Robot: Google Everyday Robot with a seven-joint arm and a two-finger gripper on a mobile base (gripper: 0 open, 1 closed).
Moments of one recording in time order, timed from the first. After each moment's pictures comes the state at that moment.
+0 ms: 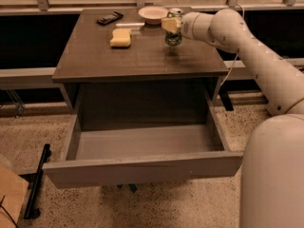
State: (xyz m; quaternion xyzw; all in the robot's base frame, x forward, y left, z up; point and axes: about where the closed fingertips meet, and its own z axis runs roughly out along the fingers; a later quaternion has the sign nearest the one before) arm 0.888 -0.095 0.912 -0.18 0.75 0.21 0.59
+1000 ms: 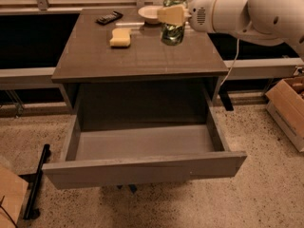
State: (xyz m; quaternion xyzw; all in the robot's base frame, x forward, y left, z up) arm 0.711 -0.067 1.009 -0.26 0.73 0.29 0.55
